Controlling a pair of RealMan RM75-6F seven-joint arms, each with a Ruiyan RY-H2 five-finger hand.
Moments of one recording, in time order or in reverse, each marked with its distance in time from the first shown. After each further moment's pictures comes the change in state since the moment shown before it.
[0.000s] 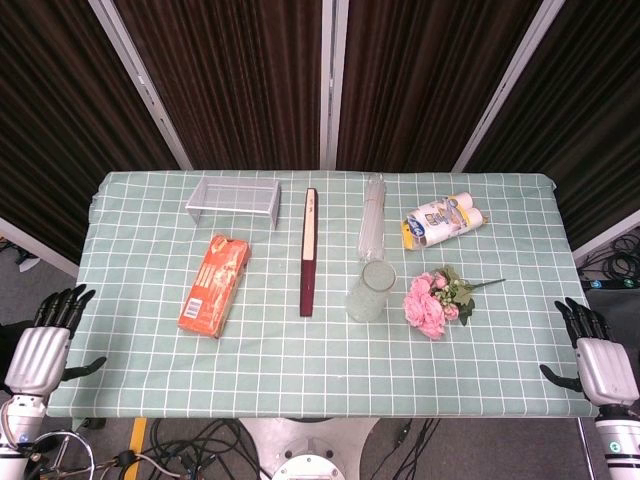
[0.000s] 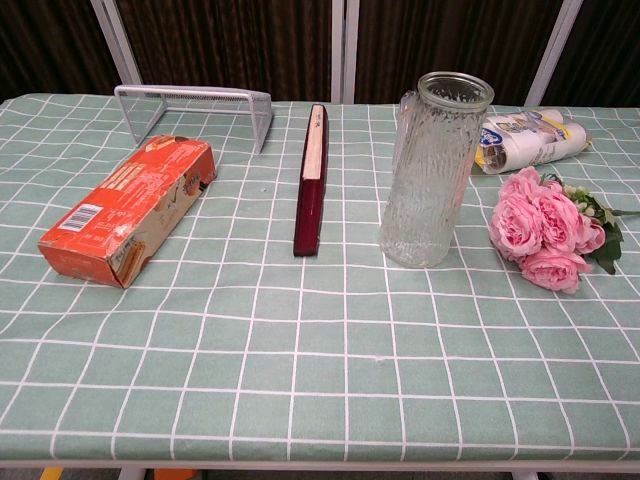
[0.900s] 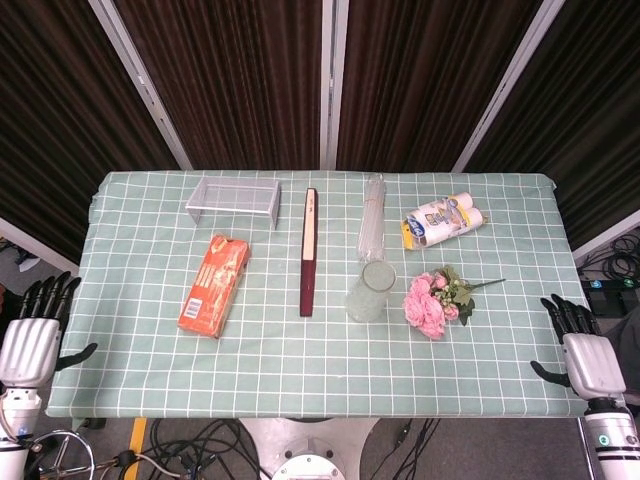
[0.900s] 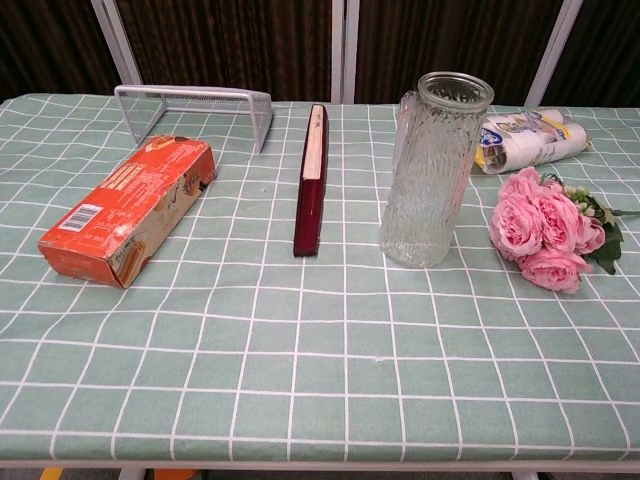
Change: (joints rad) left arm 0.002 -0.036 -0.051 0.038 -0.028 0.047 0.062; right arm 0.038 -0.018 0.000 0.010 -0.027 -0.034 -0.046
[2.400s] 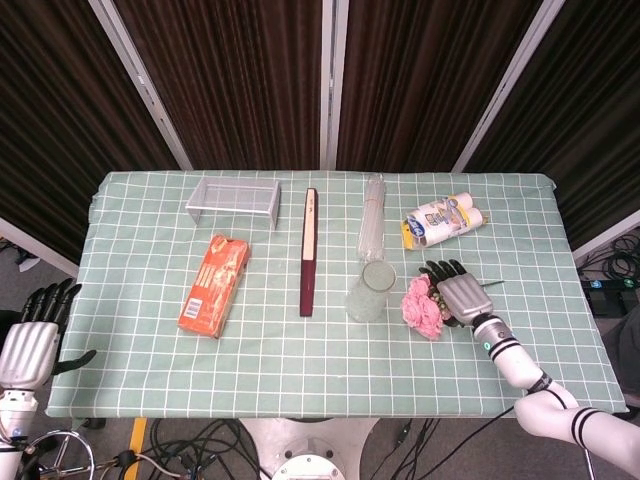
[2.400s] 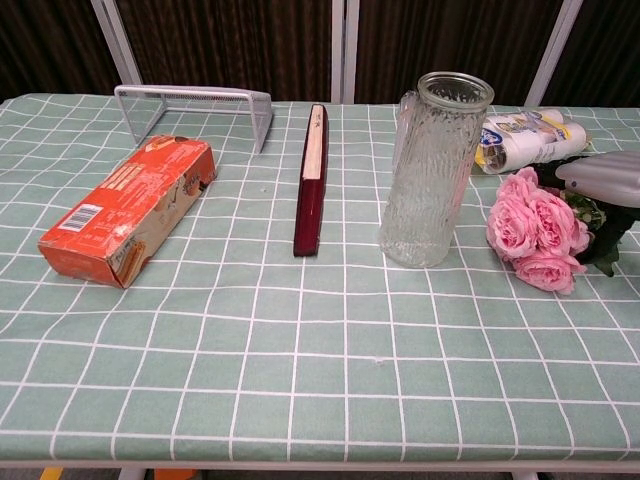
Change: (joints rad) left arm -0.002 0.010 0.024 0.045 -0.005 -0.042 -0.098; right arm 0.497 -0.297 0.058 0.300 0.112 -0.569 -0.179
